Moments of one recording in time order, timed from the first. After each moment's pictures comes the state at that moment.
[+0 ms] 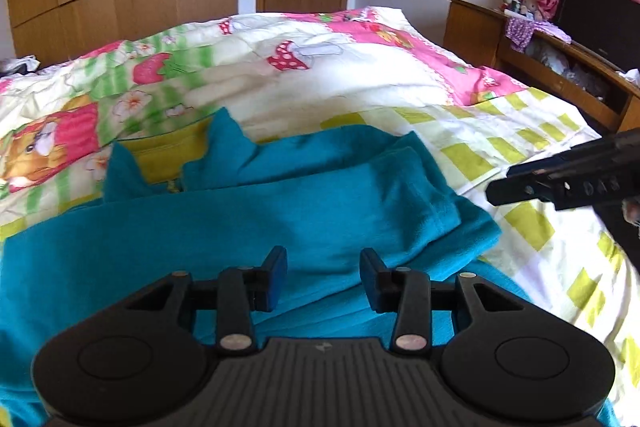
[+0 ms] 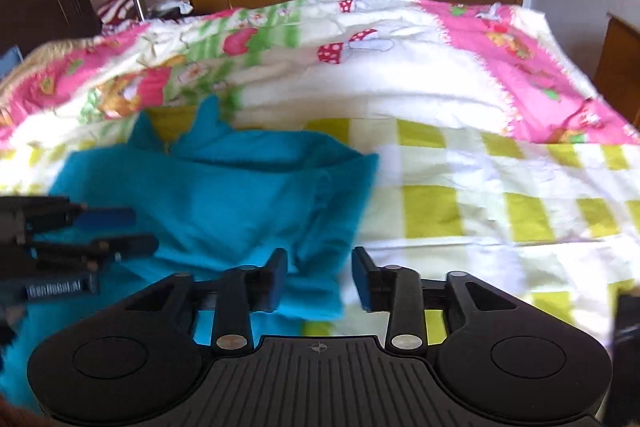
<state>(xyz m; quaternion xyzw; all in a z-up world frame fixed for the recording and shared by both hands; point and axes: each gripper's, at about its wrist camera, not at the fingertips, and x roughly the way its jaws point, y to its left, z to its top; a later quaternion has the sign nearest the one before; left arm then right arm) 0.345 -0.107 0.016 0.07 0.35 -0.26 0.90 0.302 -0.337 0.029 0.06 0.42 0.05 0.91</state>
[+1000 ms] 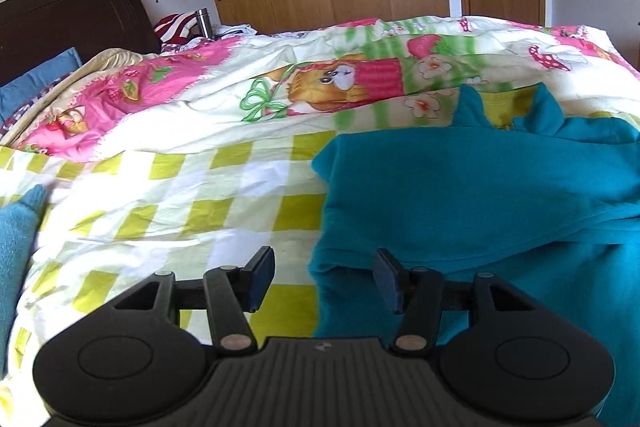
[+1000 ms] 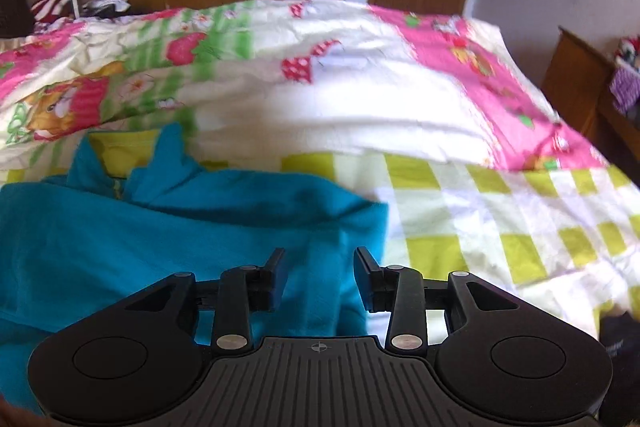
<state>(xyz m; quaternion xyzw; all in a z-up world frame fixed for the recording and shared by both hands) 0.311 0.080 -0.003 0.06 0.34 0.03 0.94 0.357 -0.266 0.038 -0.01 0.40 -0.06 0.91</state>
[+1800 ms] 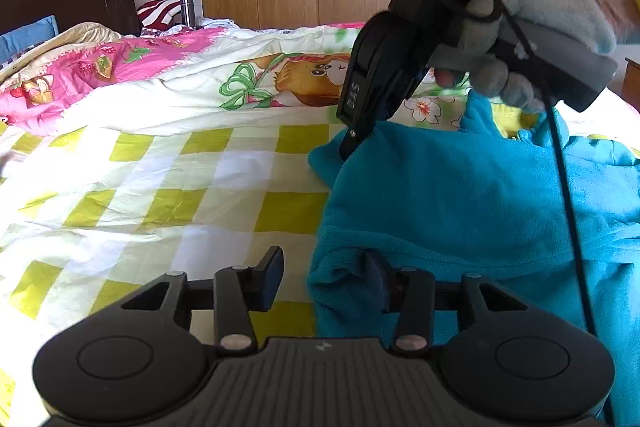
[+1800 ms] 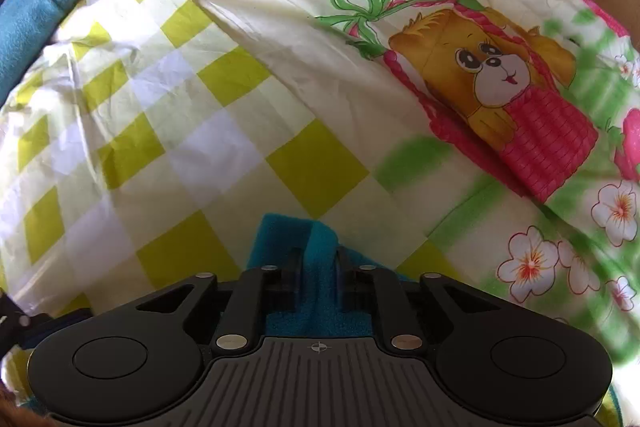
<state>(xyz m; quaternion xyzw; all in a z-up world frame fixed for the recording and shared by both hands) 0.340 0.107 -0.039 0.01 0.33 -0.01 0.94 0.533 0.050 -0.011 -0.21 0.52 0.34 0.75</state>
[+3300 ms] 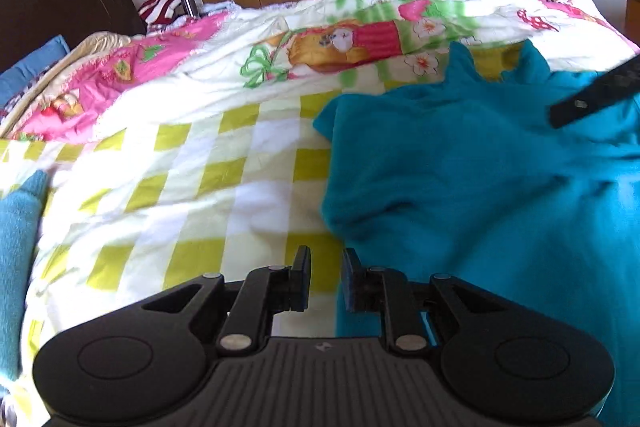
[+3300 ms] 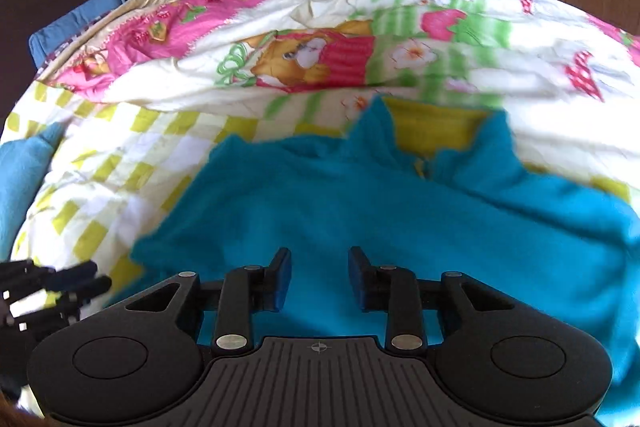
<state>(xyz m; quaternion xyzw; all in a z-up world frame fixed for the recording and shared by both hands) 0.270 0.101 -0.007 0.09 0.40 0.01 0.91 0.350 -0.134 0.027 0.01 0.45 0.19 0.87</state>
